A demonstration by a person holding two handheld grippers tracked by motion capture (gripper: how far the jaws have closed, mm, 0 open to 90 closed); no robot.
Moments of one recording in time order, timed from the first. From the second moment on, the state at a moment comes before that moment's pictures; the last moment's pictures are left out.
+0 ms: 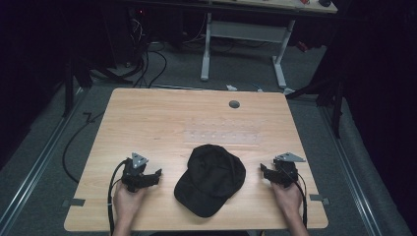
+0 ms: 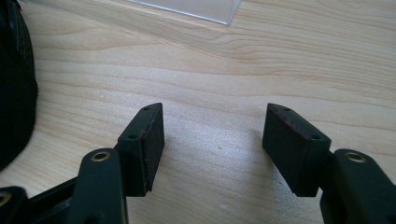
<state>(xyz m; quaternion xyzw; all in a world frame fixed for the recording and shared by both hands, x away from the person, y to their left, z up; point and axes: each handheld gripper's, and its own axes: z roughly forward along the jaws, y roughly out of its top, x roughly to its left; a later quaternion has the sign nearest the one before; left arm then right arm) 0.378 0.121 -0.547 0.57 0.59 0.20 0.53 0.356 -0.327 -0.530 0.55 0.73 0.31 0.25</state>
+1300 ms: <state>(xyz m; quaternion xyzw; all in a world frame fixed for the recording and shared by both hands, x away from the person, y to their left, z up) 0.378 0.121 -0.547 0.57 0.59 0.20 0.53 0.338 -0.326 -0.517 0.54 0.73 0.36 0.22</state>
